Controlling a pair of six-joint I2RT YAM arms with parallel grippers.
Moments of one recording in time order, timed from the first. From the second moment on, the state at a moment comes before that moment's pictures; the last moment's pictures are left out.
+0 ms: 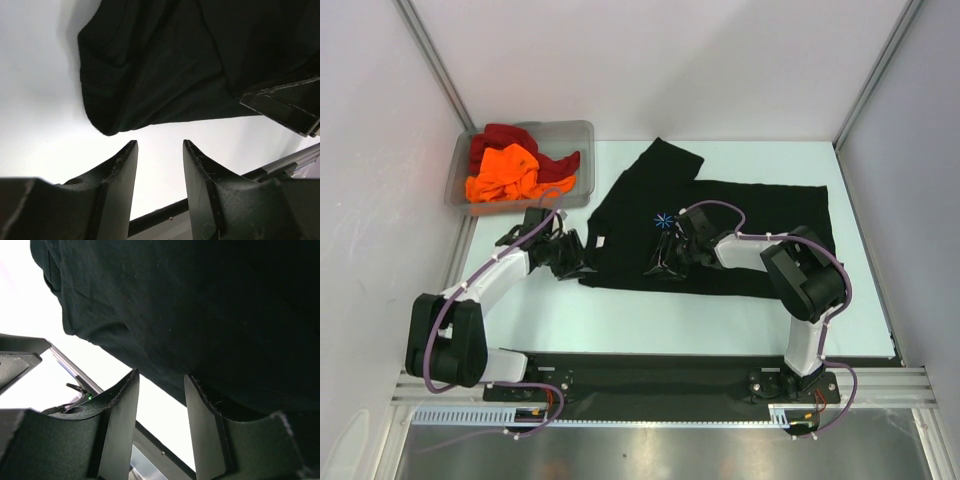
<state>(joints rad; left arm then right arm) -0.18 1.36 0.79 -0.49 0.35 -0.55 0.61 1.88 1.01 -0.01 -0.44 0.94</state>
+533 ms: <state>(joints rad) -0.19 1.66 1.09 -0.42 0.40 -0.51 0.61 1.89 1.02 0.00 -0.43 0.96</state>
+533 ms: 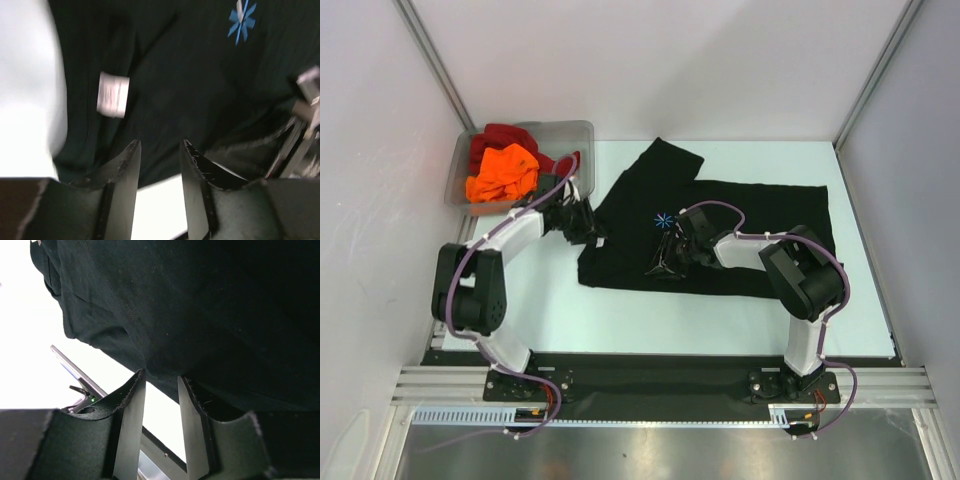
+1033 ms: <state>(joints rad) -0.26 1.99 1.36 -0.42 0.29 -0.40 0.60 1.91 1.02 0.02 -0.47 0.98</state>
